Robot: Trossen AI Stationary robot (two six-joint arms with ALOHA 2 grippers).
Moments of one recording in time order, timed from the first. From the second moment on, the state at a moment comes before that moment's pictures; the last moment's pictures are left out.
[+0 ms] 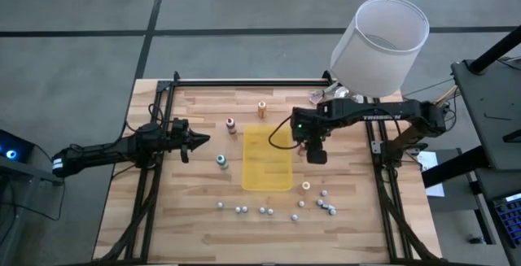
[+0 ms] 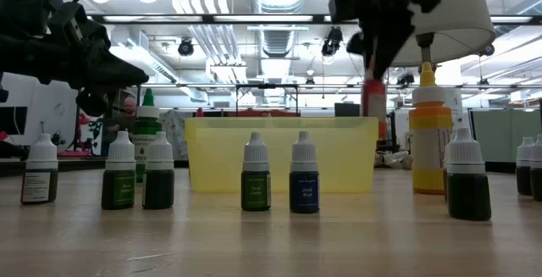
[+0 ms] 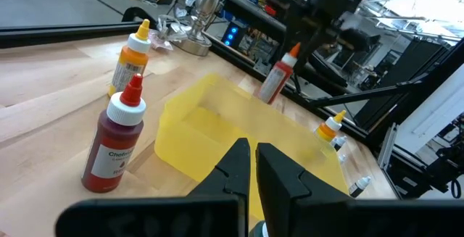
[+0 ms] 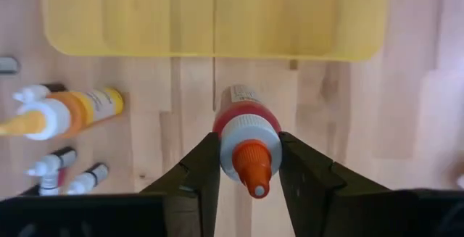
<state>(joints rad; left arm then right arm) 0.22 0.19 0.01 0.02 0.04 -0.49 -0.10 1.56 1.35 -1.11 -0.05 -0.08</state>
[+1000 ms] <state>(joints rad) 0.22 0.19 0.01 0.02 0.04 -0.49 -0.14 1.87 1.83 -1.23 -0.04 -0.14</state>
